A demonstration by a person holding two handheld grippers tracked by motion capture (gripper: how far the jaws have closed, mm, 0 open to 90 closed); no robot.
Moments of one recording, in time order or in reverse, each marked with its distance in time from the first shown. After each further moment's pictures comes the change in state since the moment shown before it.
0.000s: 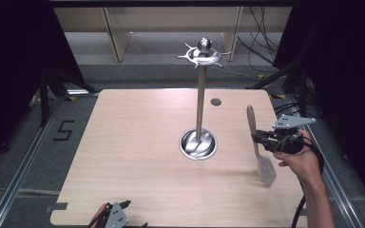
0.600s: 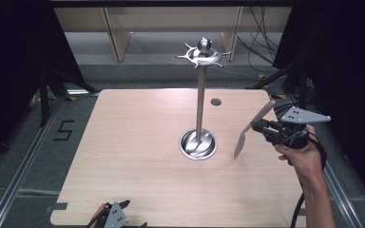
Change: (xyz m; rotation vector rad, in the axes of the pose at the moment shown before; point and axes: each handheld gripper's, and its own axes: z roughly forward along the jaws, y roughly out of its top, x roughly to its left) left arm 0.000 0.000 -0.001 0.009 -0.023 -0.037; right arm 0.006 0.021 -0.016 -0.246 -0.005 0.010
